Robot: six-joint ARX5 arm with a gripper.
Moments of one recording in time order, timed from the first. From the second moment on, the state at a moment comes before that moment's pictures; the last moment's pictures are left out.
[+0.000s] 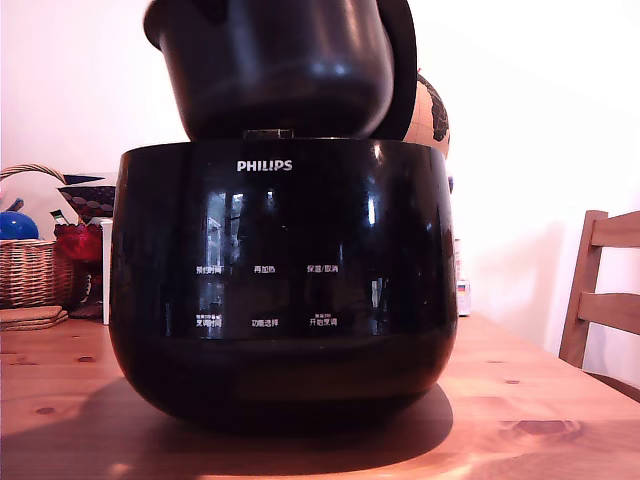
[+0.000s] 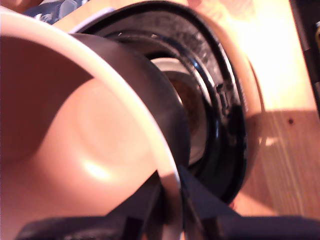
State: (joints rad) arm -0.84 1.49 1.67 -1.26 -0.04 1.07
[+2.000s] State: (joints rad) arm -0.79 1.65 1.67 -1.29 0.11 1.06
